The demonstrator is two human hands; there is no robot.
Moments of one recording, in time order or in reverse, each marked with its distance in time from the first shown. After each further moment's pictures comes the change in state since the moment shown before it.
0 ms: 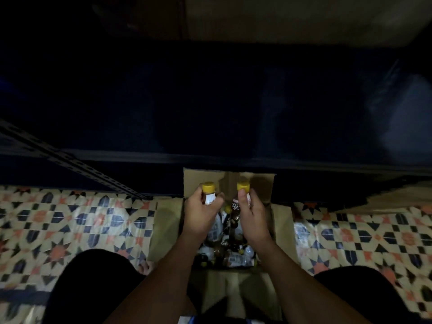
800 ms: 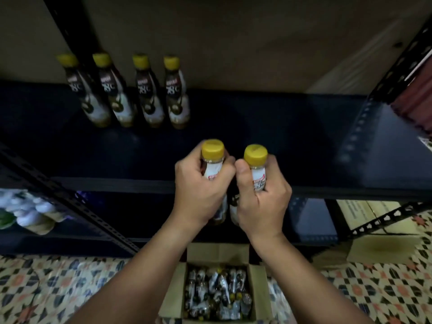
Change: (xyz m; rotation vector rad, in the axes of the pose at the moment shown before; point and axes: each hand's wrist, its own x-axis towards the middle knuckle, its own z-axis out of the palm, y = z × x) left_hand -0.156 0.541 -0.067 -0.107 0.019 0.824; right_hand -0.127 -0.526 -0.093 -0.087 0.497 -0.928
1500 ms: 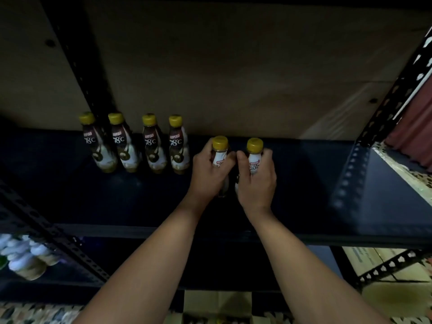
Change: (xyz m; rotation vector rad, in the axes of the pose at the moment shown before) left_hand 0.118 -0.049 0.034 -0.032 -0.099 0.056; right_hand 0.102 0.054 0.051 -0.080 0.052 0.142
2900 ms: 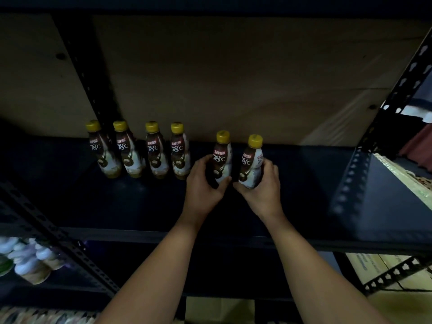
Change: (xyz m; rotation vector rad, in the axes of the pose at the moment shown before) left_hand -0.018 -0.042 -0.013 0.420 0.085 0.037; right_hand 0.014 0.045 -0.015 -0.002 -0.288 0.051
